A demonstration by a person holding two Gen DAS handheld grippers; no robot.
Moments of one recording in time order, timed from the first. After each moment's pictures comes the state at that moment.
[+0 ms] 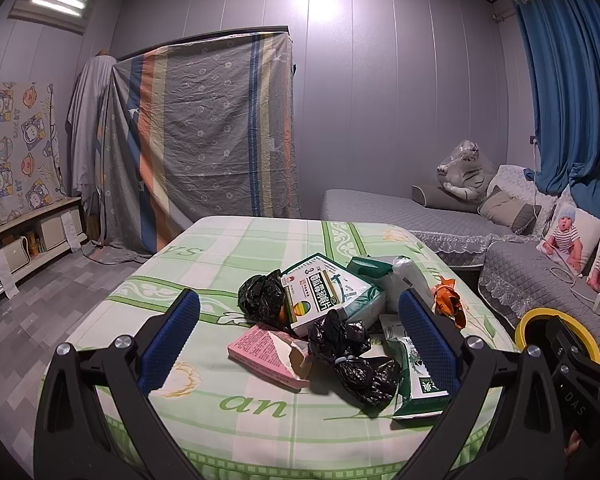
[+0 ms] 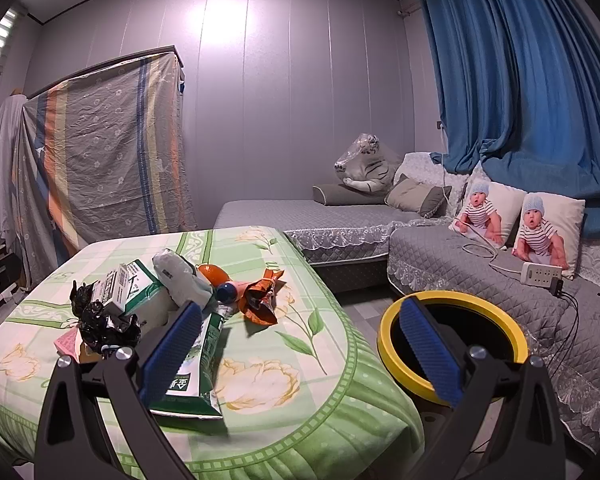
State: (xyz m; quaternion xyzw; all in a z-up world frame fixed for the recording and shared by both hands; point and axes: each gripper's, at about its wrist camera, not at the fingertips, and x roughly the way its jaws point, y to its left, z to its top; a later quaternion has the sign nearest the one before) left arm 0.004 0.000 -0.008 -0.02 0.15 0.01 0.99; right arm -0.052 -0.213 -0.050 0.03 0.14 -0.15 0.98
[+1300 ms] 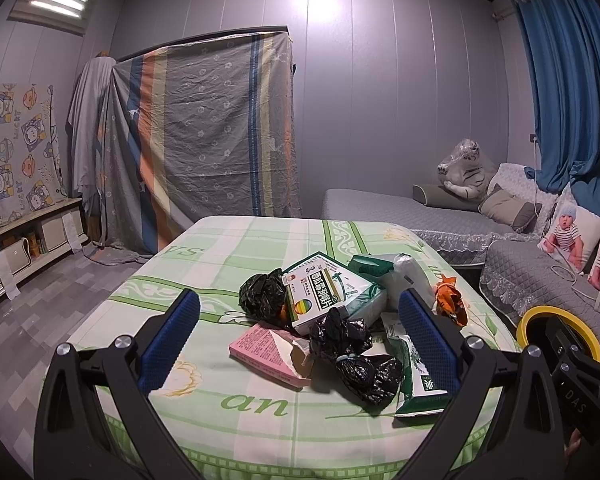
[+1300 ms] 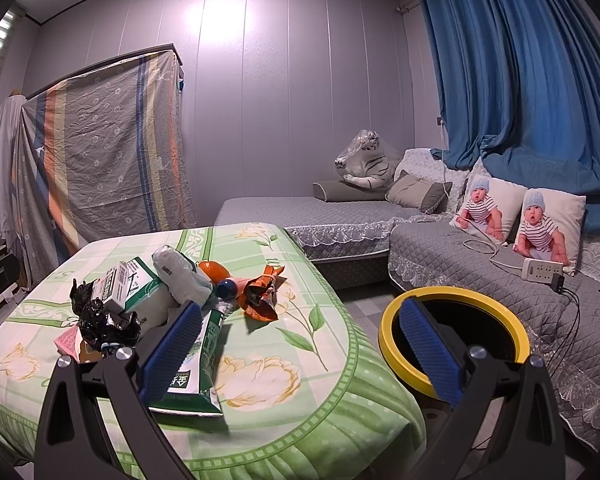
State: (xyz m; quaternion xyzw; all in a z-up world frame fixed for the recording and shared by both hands) left arm 0.000 -0.001 -0.006 -0.02 0.14 0.01 0.99; right arm -0.051 -0.214 -0.056 0.03 0.14 -0.15 0.98
